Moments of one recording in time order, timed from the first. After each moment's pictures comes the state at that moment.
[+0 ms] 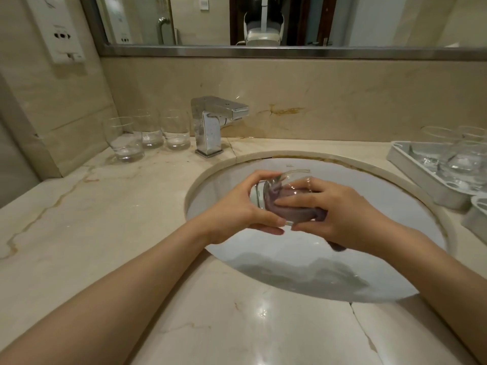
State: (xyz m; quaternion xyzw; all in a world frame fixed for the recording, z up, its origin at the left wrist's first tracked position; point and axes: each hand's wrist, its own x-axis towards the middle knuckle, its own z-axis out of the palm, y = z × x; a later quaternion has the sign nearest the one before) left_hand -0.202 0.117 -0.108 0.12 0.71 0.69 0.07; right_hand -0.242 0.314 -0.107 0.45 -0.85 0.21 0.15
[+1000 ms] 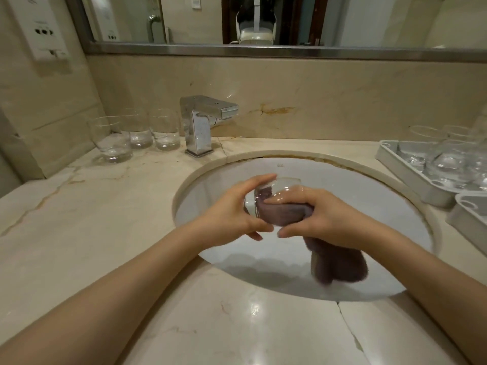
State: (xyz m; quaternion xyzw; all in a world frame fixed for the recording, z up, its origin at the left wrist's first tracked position) left_hand -0.203 0.119 -0.119 0.15 0.81 0.56 0.00; right_hand -0.242 0.312 -0.106 0.35 -0.84 0.40 -0.07
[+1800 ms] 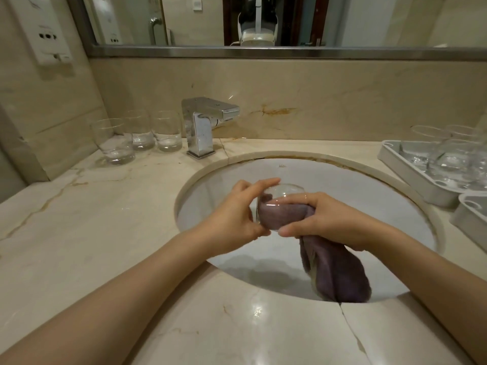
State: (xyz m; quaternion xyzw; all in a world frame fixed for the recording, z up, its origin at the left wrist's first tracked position) left_hand -0.201 0.121 -0.125 0.16 0.88 0.45 -0.06; right_hand -0.241 0.311 -0.103 0.30 -0.79 0.49 -0.20
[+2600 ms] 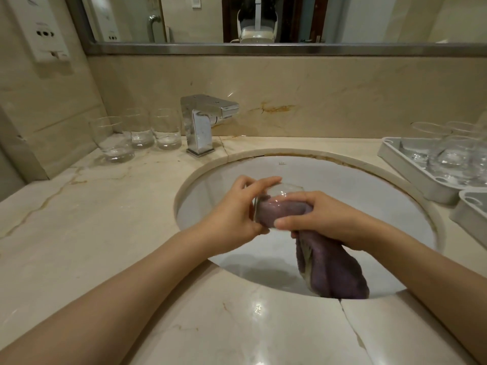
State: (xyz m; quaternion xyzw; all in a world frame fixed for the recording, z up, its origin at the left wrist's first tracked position) left_hand -0.201 0.121 -0.126 0.17 0.88 0.43 -0.08; right_hand -0.236 0.307 -0.103 0.26 -0.79 0.51 -0.21
